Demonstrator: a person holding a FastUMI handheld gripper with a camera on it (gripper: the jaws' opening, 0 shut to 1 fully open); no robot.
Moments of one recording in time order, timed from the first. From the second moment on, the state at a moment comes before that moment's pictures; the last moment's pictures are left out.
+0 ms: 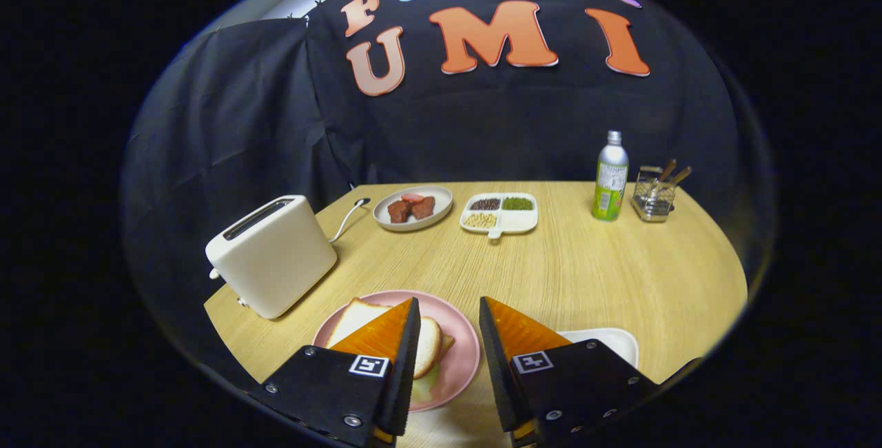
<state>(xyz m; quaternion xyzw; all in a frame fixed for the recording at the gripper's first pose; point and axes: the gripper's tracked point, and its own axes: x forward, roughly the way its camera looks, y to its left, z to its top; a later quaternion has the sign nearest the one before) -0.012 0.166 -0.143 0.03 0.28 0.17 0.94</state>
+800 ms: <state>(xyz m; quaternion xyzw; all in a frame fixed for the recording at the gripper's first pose) 0.008 0.141 -0.024 -0.02 0.06 0.12 0.99</state>
